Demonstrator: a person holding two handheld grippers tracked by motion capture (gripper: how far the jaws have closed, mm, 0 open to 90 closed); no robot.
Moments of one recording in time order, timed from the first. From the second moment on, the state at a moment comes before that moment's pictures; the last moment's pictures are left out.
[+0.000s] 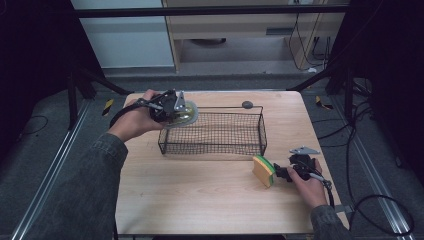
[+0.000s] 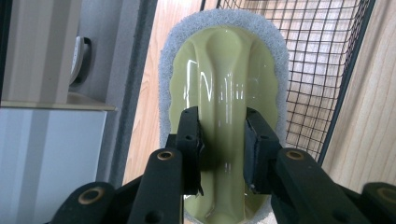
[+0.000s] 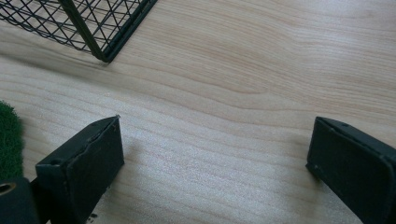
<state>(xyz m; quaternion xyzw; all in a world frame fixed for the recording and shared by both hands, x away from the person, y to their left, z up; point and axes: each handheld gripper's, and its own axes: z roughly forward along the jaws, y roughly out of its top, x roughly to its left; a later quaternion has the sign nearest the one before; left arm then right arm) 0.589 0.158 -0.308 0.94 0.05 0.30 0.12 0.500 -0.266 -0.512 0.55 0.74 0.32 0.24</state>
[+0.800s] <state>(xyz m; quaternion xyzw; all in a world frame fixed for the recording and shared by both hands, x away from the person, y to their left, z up) 0.589 0.149 -0.343 0.95 0.03 0.29 0.11 0.500 -0.266 -0.512 0.55 0.74 0.32 0.24</state>
